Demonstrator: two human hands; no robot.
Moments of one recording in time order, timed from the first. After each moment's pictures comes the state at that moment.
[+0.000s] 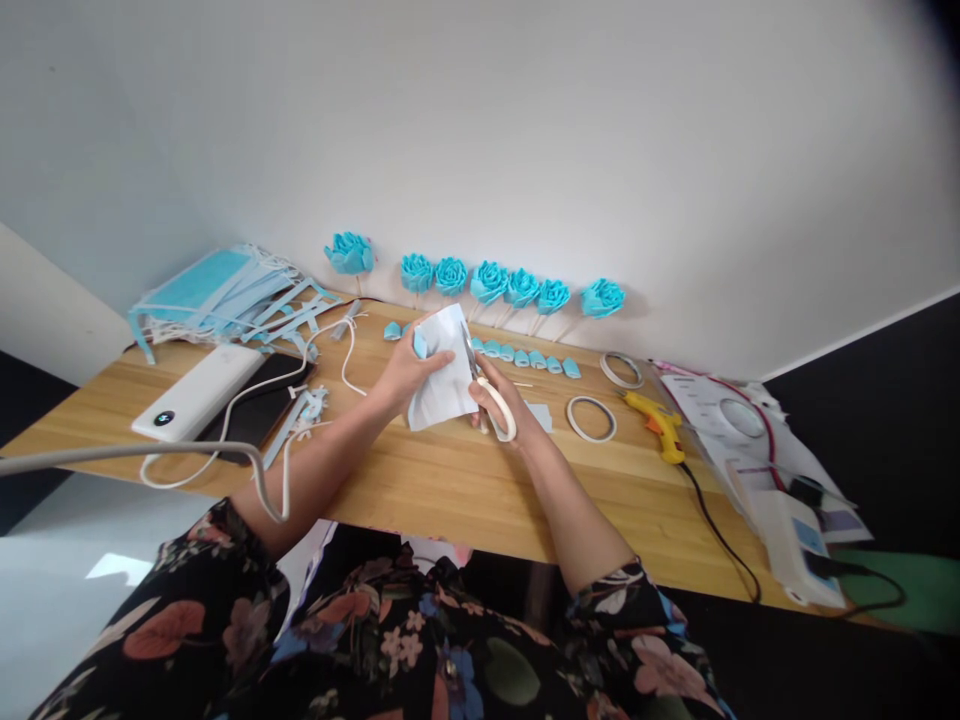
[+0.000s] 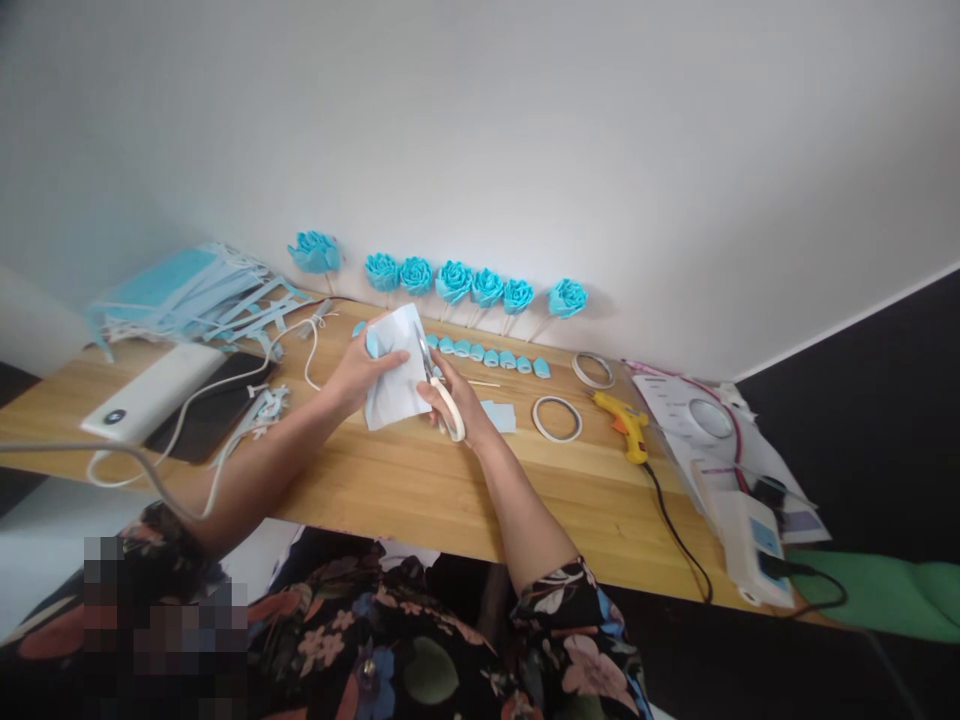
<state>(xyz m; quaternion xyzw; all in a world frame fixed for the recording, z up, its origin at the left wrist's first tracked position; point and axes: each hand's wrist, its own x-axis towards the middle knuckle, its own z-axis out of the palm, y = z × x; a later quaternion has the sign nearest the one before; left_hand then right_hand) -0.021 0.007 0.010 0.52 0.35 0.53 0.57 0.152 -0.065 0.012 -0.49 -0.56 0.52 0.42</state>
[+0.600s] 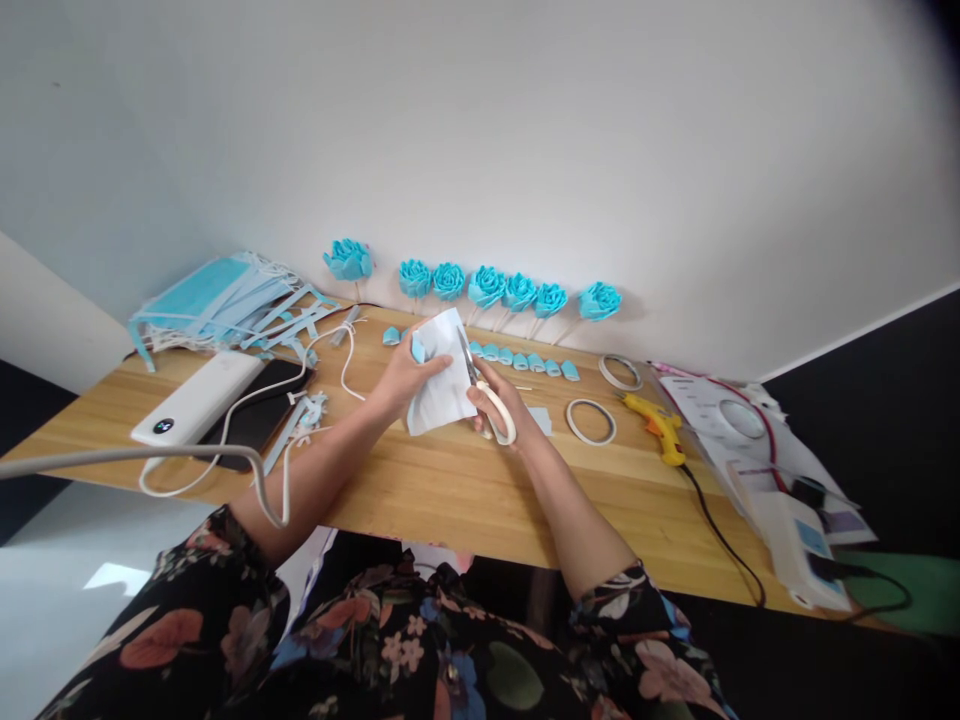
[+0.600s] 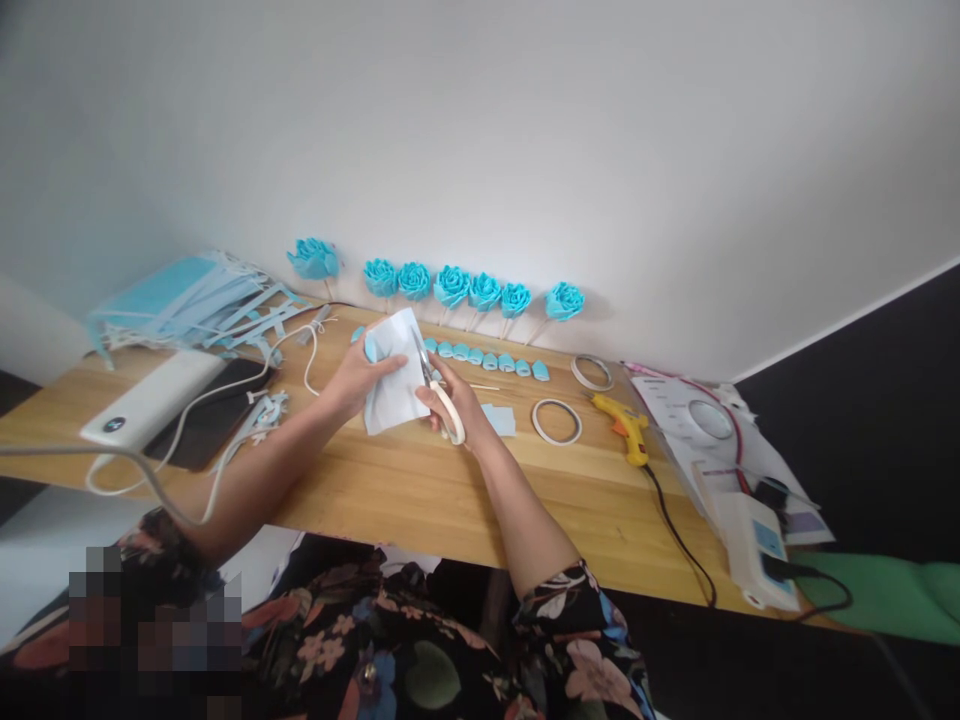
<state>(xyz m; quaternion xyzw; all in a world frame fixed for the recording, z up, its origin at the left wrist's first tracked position) -0.021 0.006 0.012 0.51 0.34 0.53 0.58 0.153 -0.065 0.011 -0.49 -0.54 0.54 0.43</state>
